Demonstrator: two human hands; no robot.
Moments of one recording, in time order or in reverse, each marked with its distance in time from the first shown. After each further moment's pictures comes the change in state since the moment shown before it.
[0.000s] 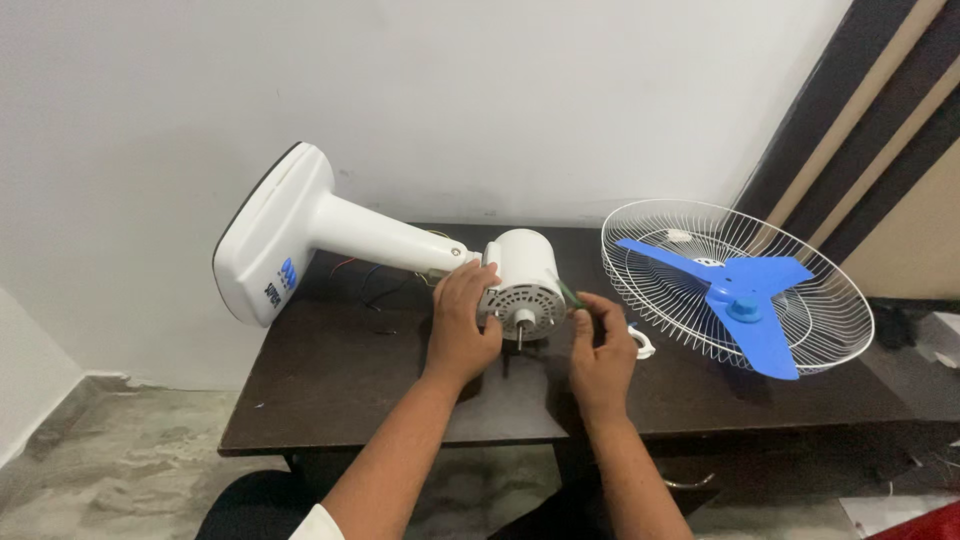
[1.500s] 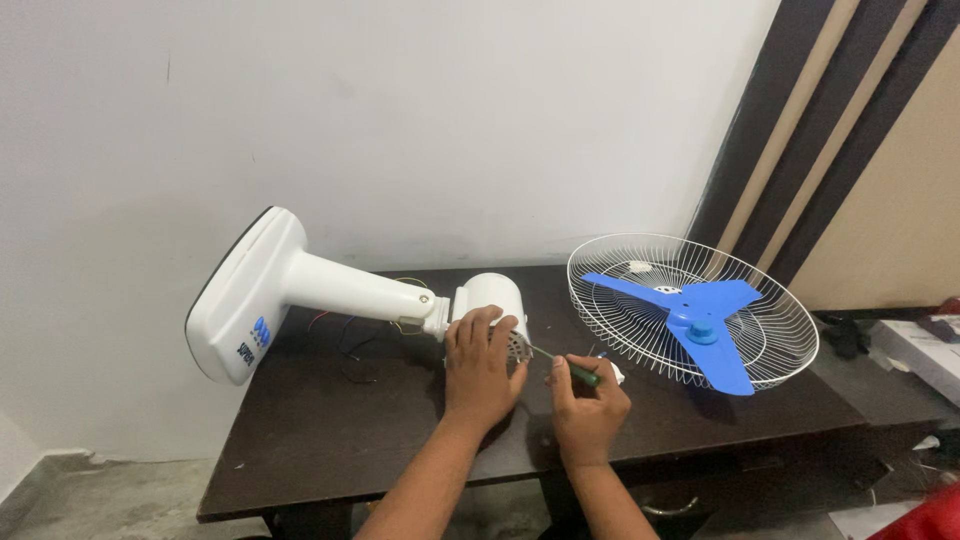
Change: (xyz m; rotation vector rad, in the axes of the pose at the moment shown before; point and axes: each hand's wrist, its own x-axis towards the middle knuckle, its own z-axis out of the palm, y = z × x) left_hand 0.012 0.054 0.022 0.269 -0.071 0.135; right_hand -0.009 -0.040 -0.011 0.071 0.223 0.108
